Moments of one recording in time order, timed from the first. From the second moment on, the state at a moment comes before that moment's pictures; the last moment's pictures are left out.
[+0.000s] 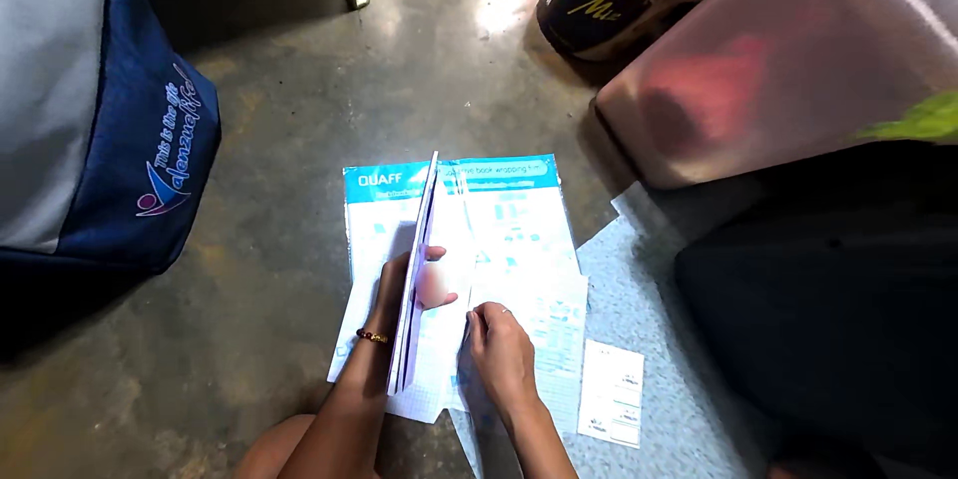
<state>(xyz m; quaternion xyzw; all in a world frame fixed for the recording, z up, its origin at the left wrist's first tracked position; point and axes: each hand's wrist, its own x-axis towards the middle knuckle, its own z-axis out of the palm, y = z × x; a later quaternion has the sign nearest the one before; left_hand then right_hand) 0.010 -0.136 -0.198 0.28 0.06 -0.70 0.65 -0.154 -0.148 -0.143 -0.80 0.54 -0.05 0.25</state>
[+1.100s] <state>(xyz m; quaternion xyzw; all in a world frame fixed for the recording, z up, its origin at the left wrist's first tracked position) 0.017 -0.133 -0.217 0.18 0.02 -0.73 0.66 -0.157 -0.160 -0.150 -0.93 0.35 -0.08 0.08</state>
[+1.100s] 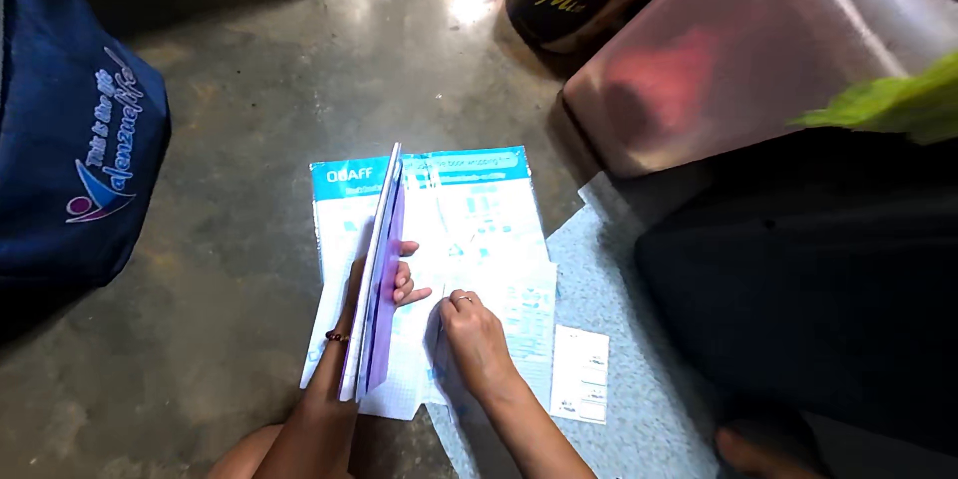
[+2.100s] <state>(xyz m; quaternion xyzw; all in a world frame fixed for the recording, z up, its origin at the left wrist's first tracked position) 0.016 -0.129 -0.232 0.12 -0.02 -0.74 0.66 -0.178 -0.188 -0.158 -0.85 0.38 -0.14 0.34</state>
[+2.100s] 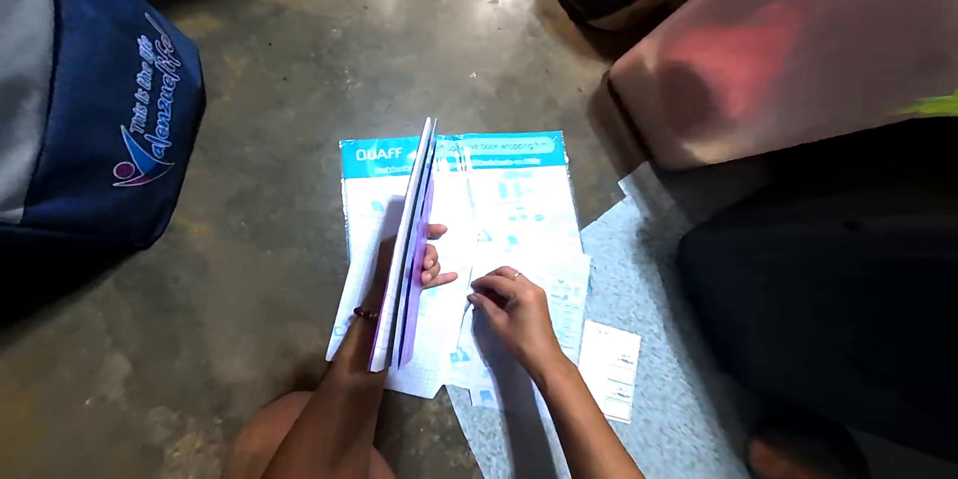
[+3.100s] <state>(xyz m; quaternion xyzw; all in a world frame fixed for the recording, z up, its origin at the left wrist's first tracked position) 0.049 -0.116 -0.118 0.90 -0.20 -0.20 0.33 -0.160 -0.274 -0.133 -0.82 0.36 -0.10 0.43</state>
